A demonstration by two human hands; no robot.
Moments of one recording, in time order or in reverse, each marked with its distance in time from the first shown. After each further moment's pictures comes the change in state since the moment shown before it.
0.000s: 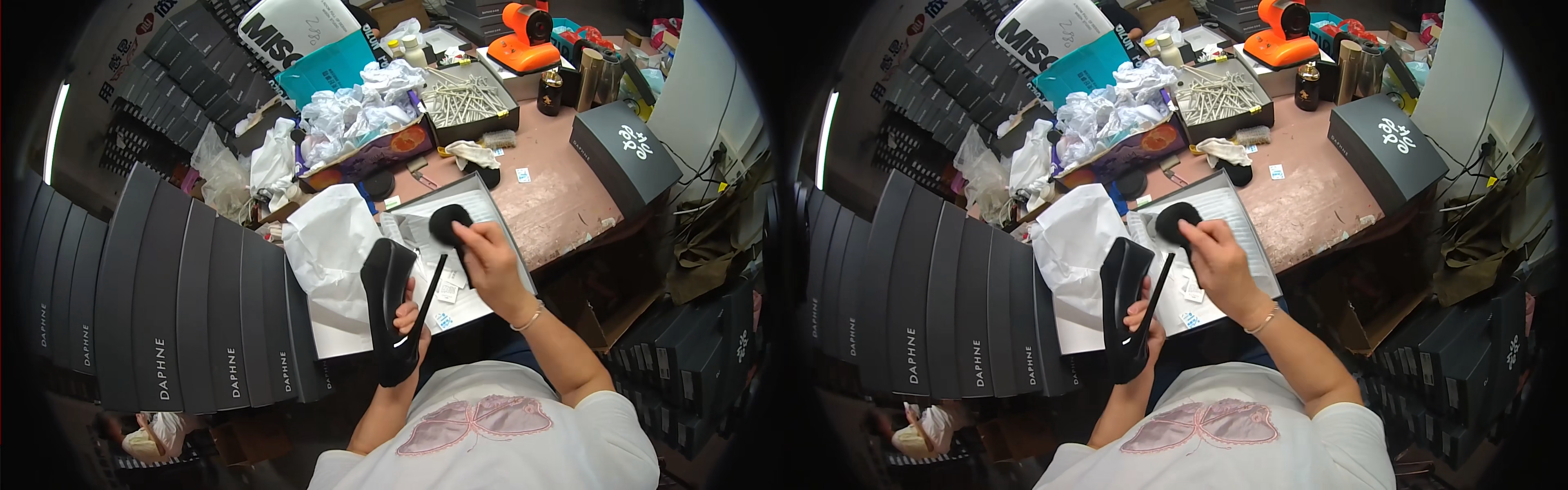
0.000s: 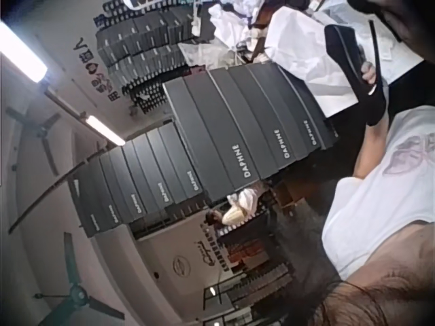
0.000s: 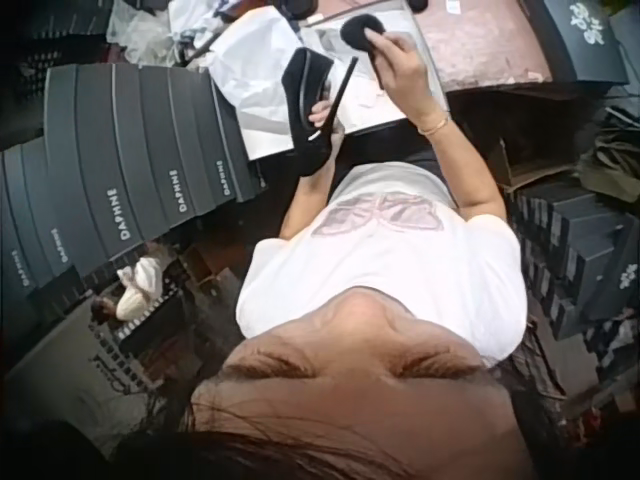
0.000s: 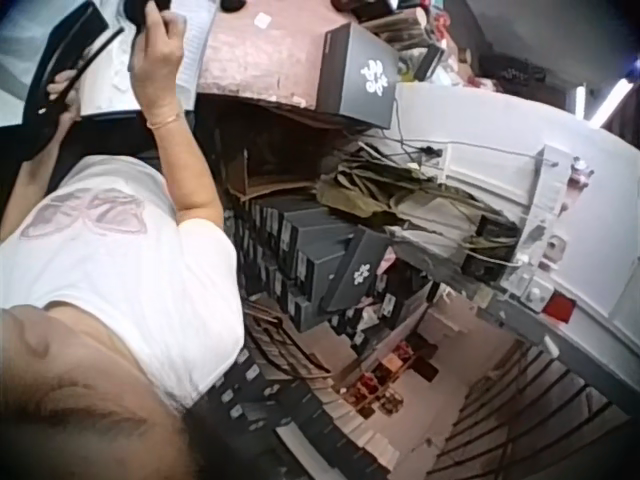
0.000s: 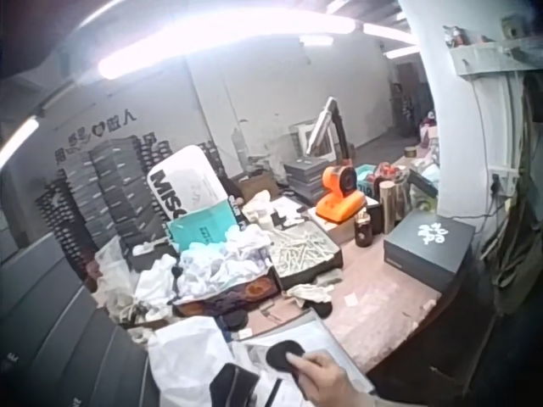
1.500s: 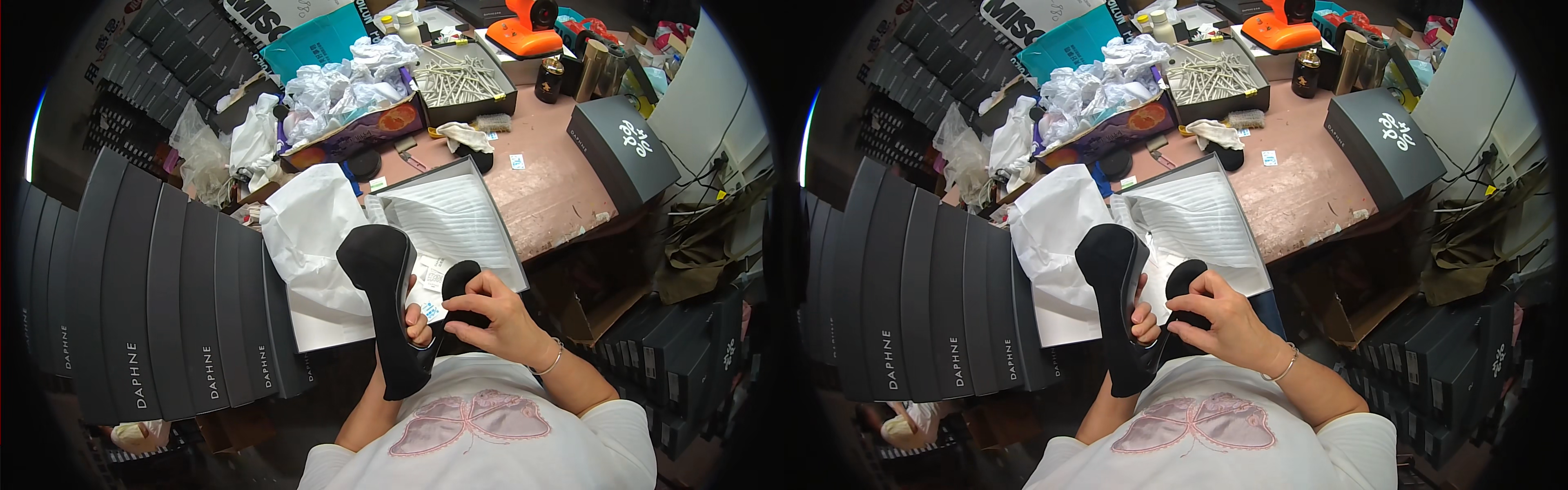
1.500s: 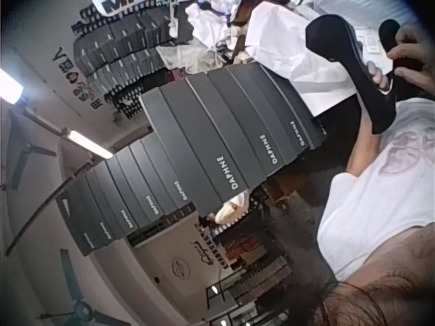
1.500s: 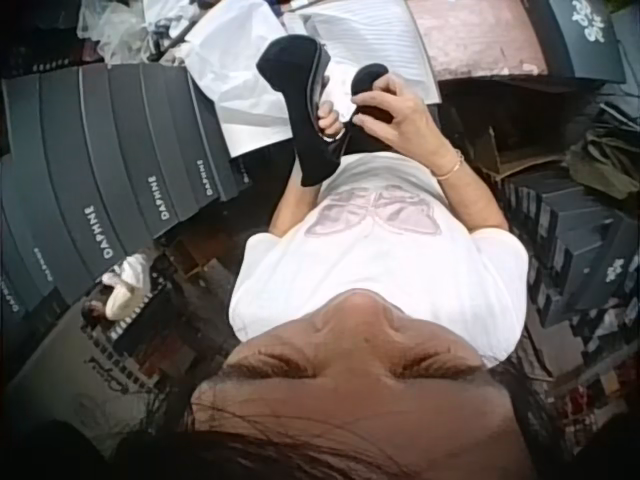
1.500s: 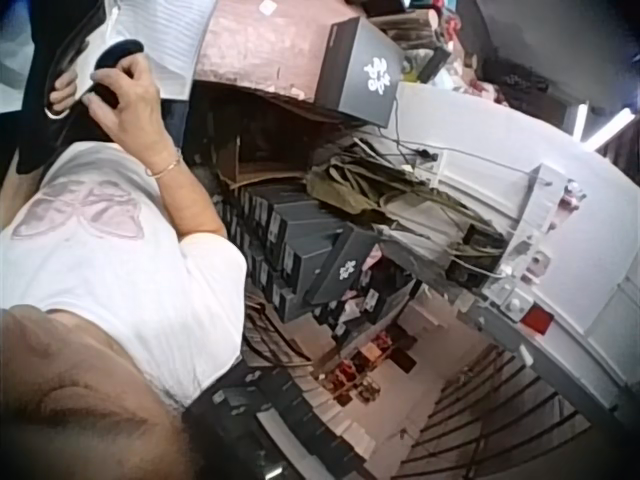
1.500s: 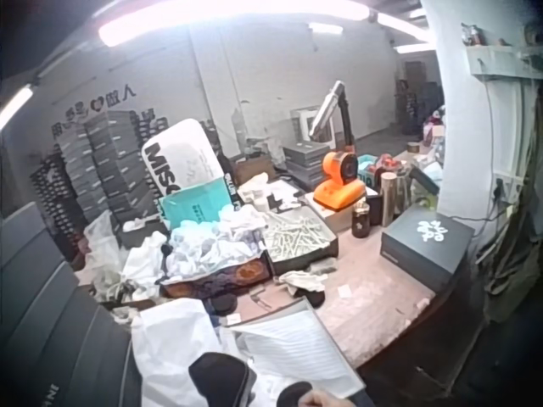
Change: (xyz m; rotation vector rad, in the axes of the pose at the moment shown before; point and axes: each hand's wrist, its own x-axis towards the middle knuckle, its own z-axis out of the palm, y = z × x) left_hand -0.008 -0.012 -0.006 0.370 0.016 -0.062; right_hand -0.035 -0.044 -0.039 0.172 -0.410 0.229
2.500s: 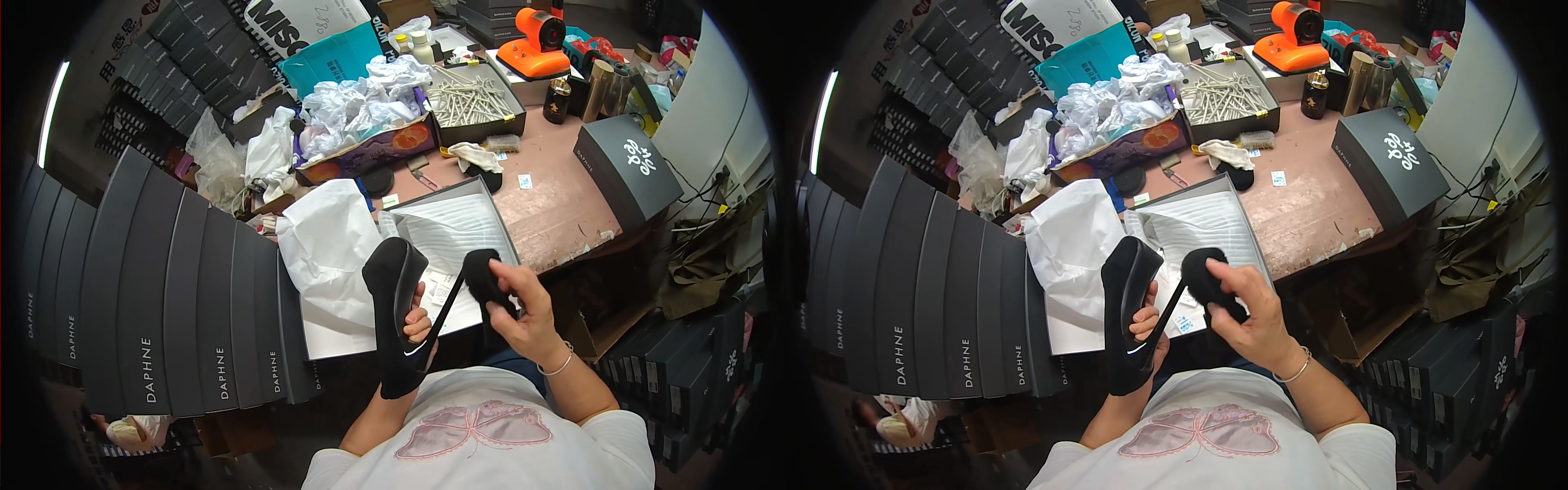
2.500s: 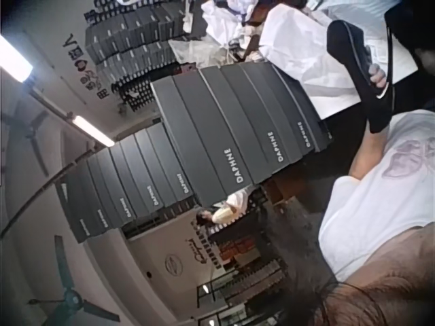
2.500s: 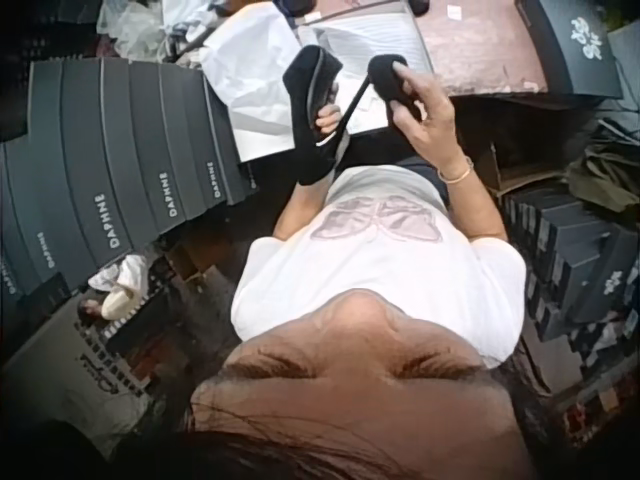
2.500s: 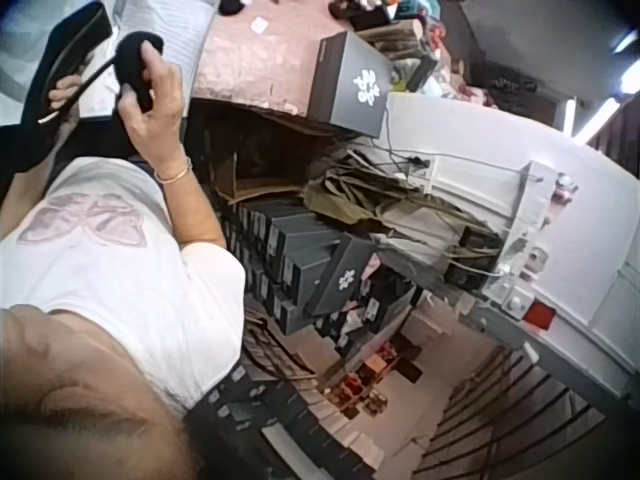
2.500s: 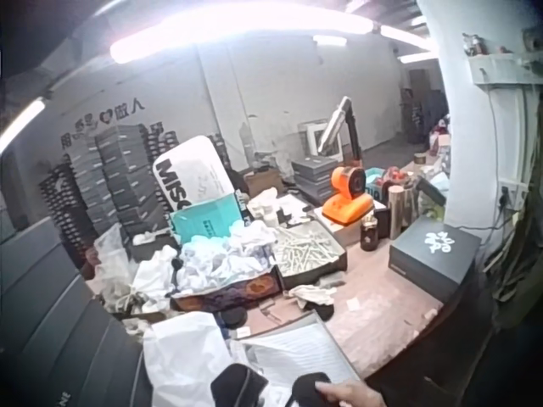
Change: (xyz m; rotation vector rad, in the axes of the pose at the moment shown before) left_hand 0.012 0.002 0.006 -0.428 -0.087 -0.064; right_hand 0.006 0.005 -0.015 0.044 0.282 -0.127
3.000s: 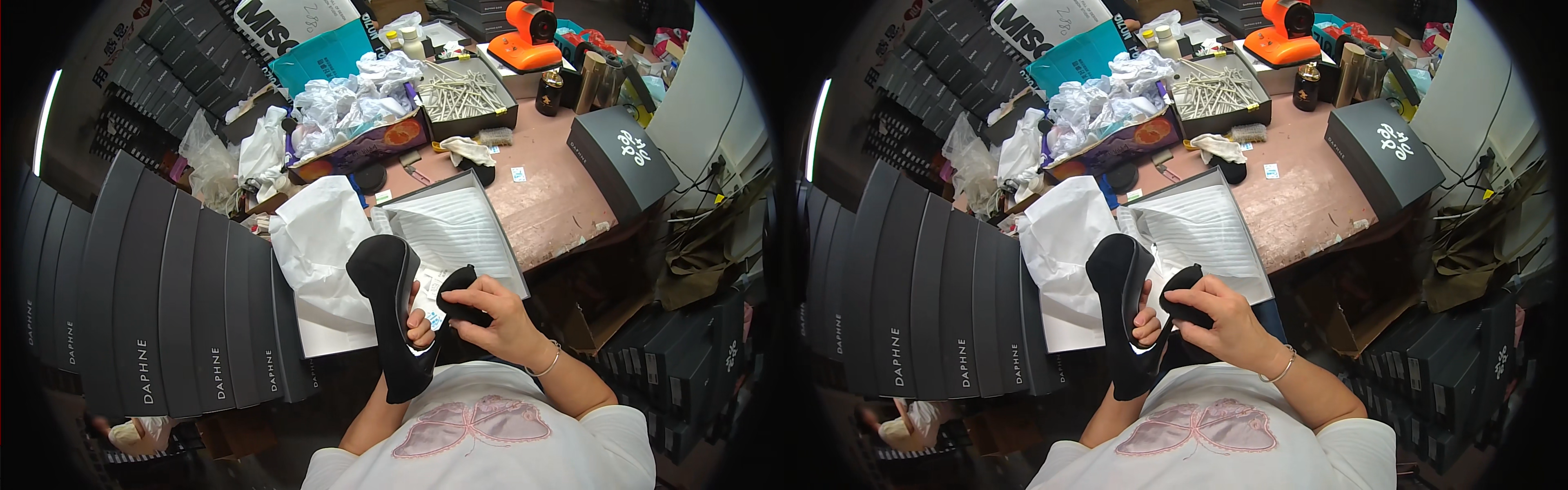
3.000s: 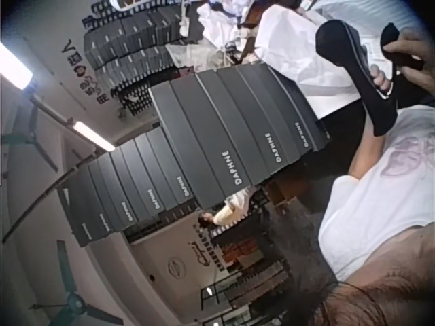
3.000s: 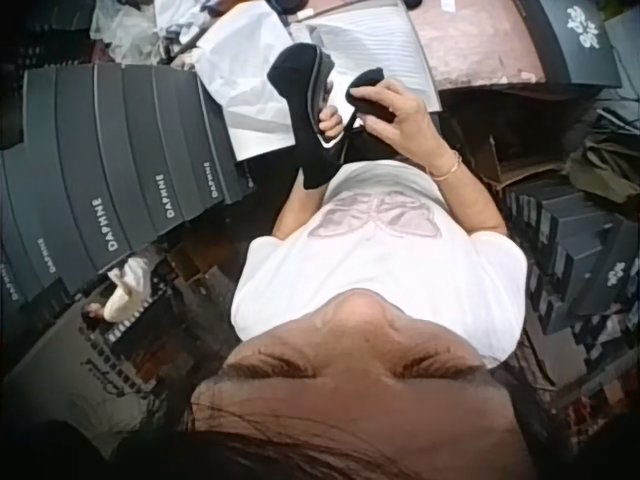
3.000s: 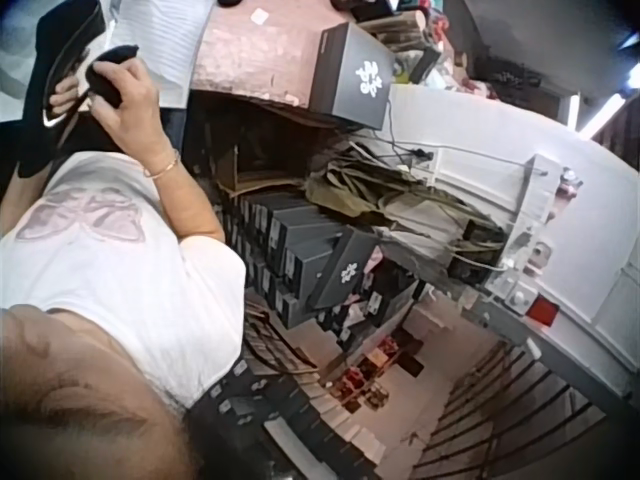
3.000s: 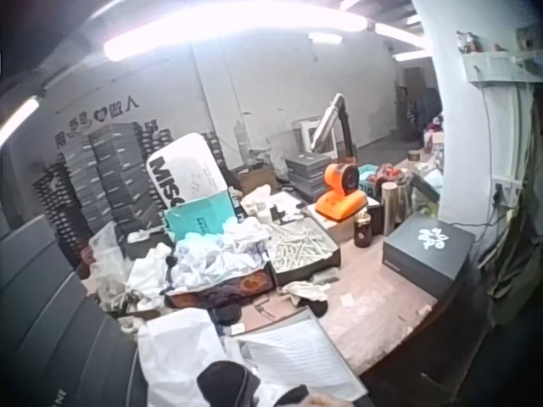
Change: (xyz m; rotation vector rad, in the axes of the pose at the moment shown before) left_hand -0.007 -0.002 -0.007 0.248 0.075 0.056; right_hand -0.005 -0.004 0.014 -0.032 -0.270 0.095
